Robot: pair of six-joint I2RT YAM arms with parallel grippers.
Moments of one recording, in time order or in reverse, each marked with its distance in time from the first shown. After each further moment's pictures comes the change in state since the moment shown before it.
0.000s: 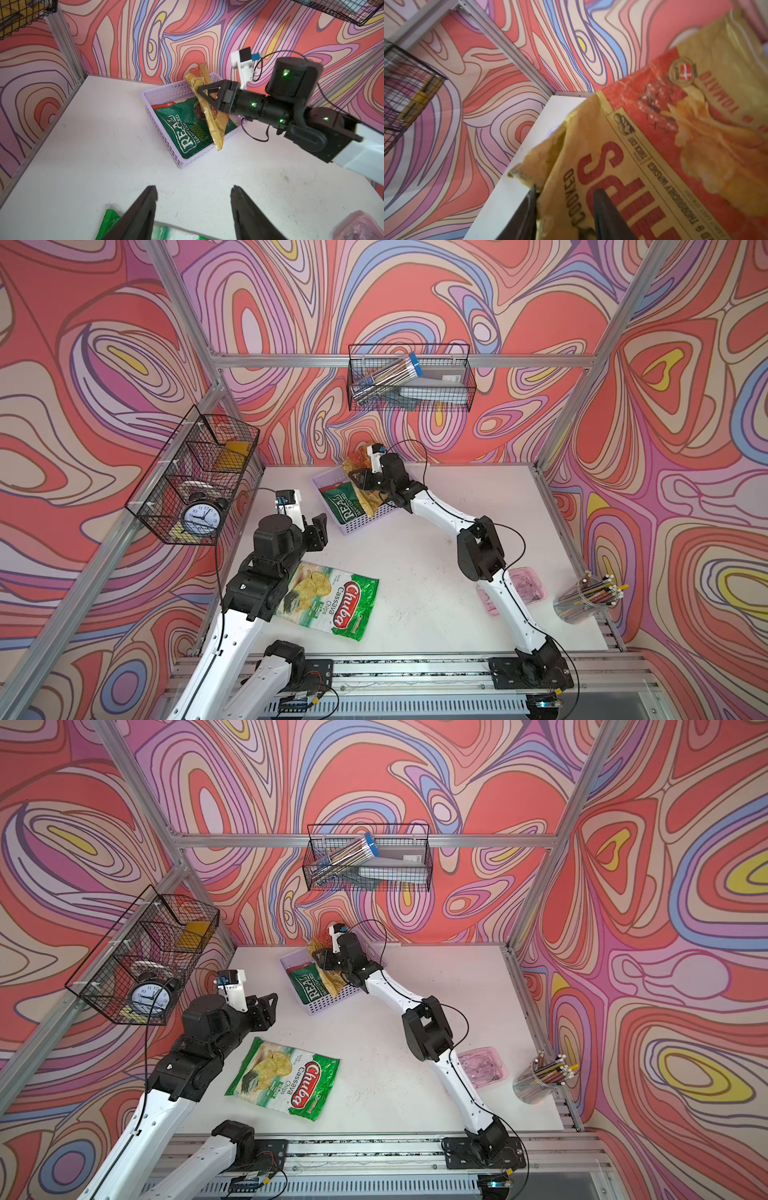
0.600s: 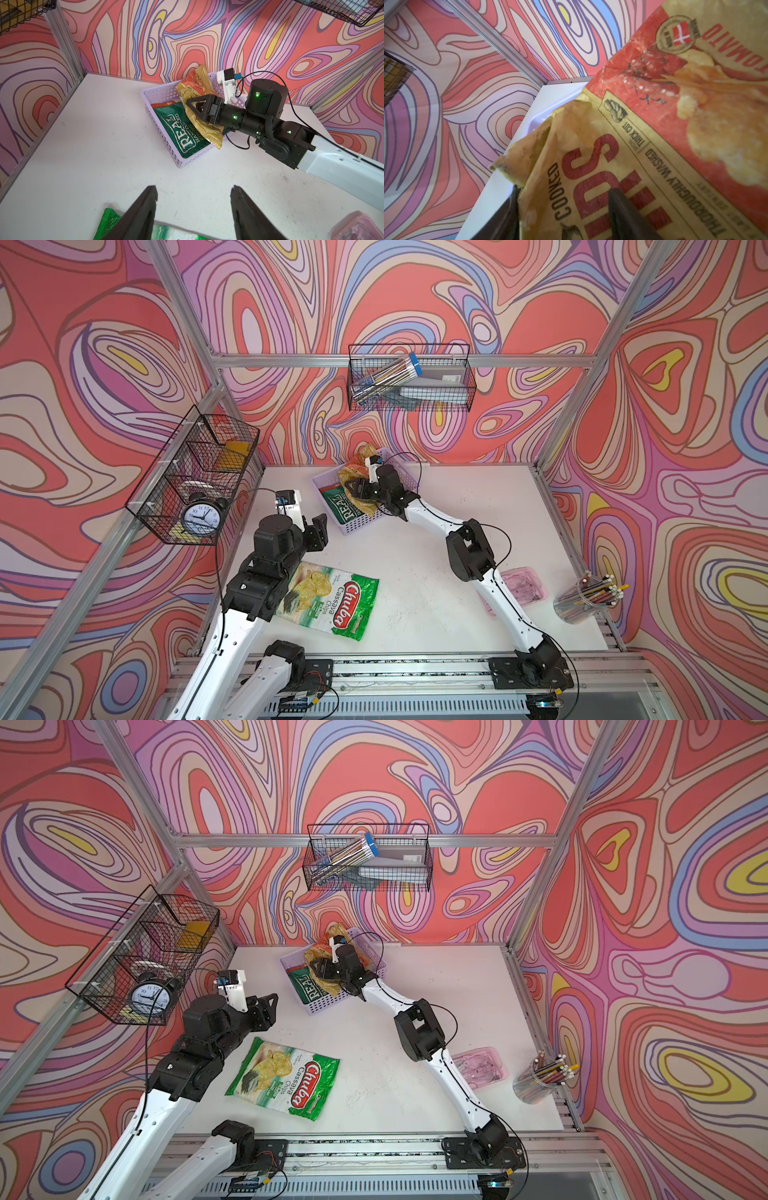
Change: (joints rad) left arm 0.000 0.000 -0.002 0.000 0.002 -0.010; right arm 0.005 0.103 0.045 0.081 -0.019 0.061
